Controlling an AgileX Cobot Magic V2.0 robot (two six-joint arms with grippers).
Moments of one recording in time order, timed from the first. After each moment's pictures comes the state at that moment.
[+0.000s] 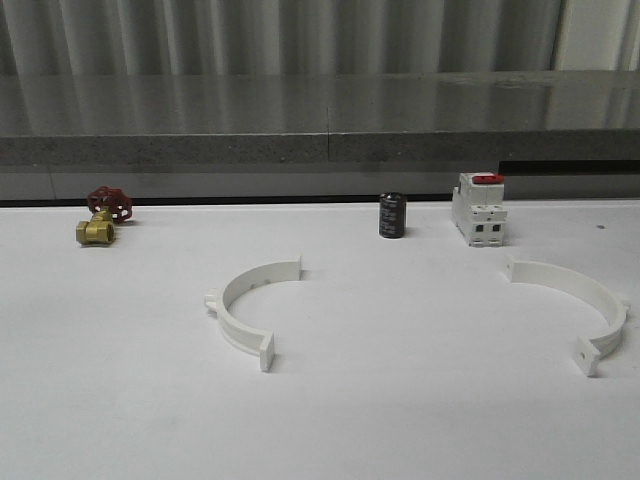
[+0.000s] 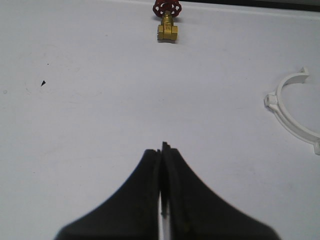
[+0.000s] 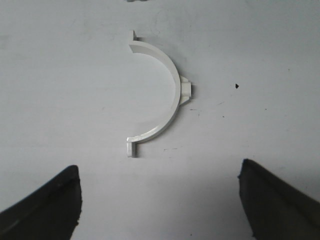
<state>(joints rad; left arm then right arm) -0.04 0.53 -0.48 -0.10 0.66 0.01 0.06 1.09 -0.76 0.13 0.67 0.01</state>
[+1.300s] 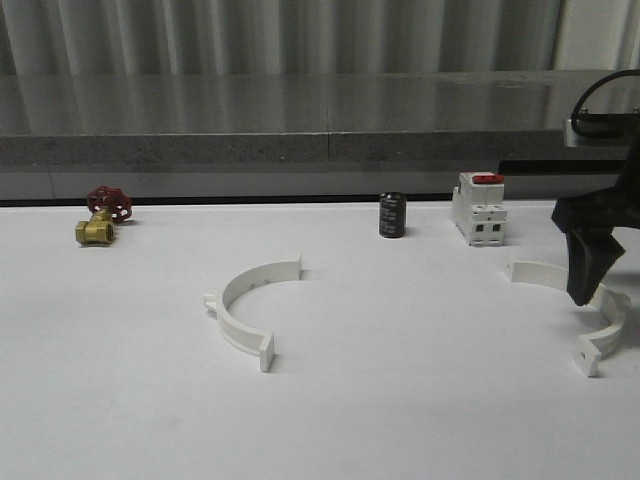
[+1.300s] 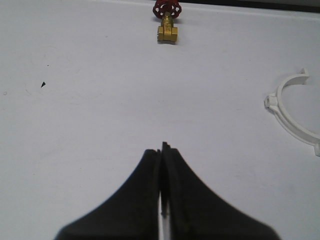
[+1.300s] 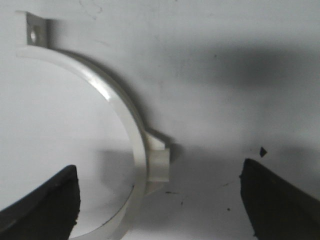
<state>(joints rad) -0.04 0.53 -0.48 -0.10 0.65 0.01 0.06 1.80 -1.08 0.03 0.63 0.01</state>
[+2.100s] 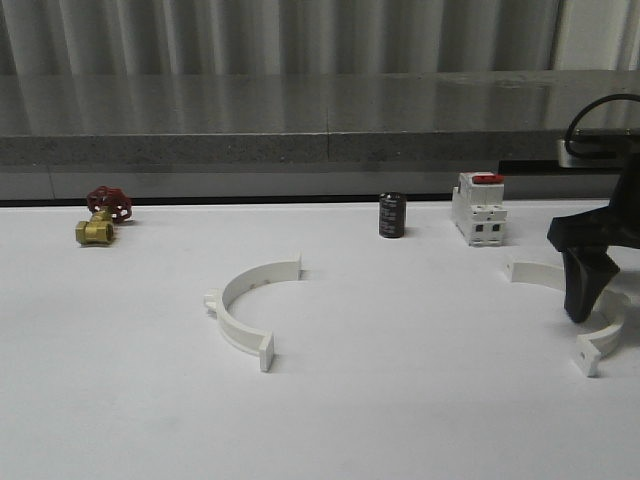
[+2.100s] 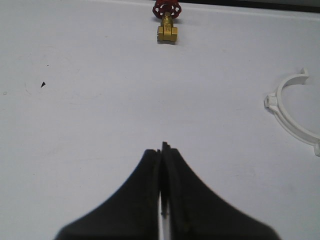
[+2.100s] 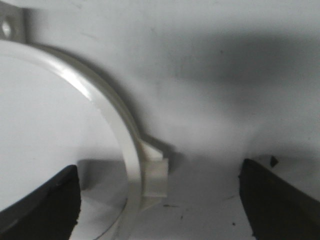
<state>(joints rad) -0.04 0.53 -0.48 -0.10 0.65 0.01 0.06 1.85 -1.08 0.03 0.61 0.01</state>
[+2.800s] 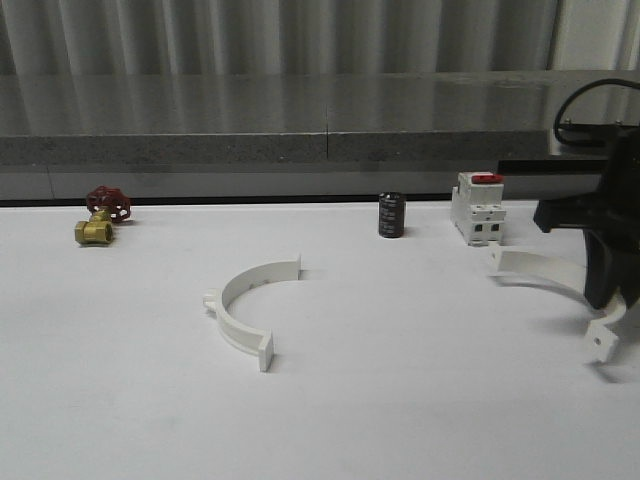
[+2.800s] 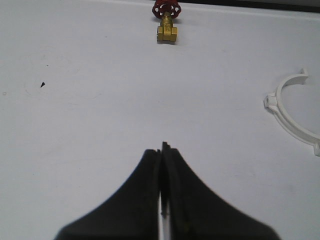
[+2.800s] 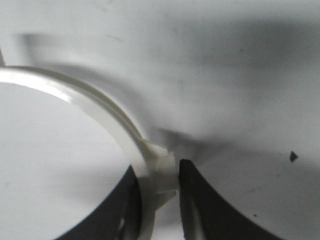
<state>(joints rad) -0.04 0.53 -0.48 -0.10 0.65 0.01 0.09 1.86 -1.16 0.08 0.72 0.01</state>
